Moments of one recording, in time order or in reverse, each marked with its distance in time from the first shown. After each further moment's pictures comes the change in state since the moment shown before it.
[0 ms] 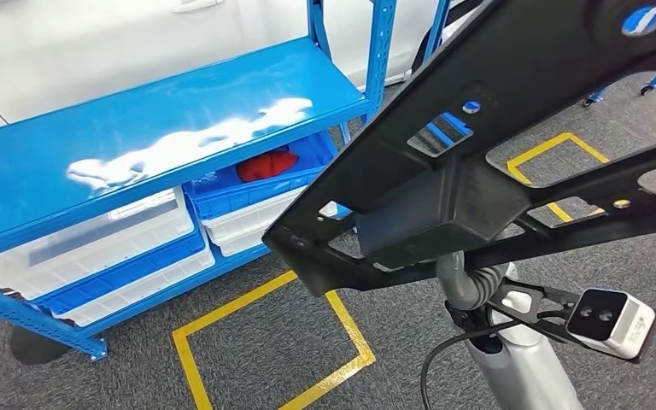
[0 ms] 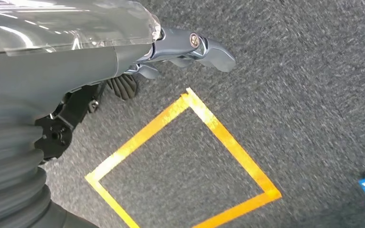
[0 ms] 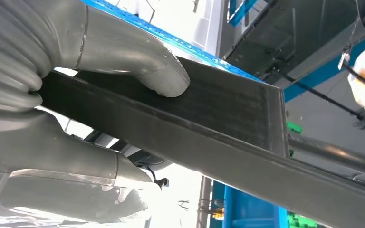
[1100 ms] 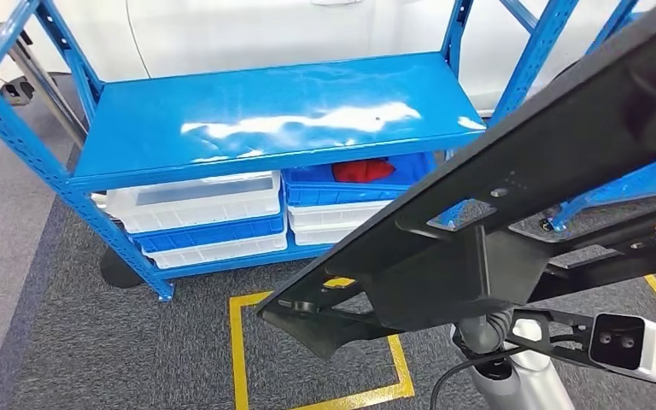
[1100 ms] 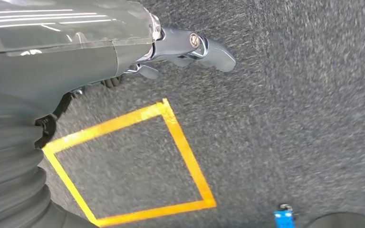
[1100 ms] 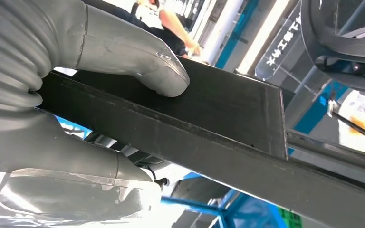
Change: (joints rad) left arm -0.003 -0.006 -0.002 0.000 0.000 -0.075 -0.060; right arm 0.130 0.029 -0.069 -0.037 -0.082 0.251 0.000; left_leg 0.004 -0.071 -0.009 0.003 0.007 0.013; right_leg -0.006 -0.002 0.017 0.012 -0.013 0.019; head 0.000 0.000
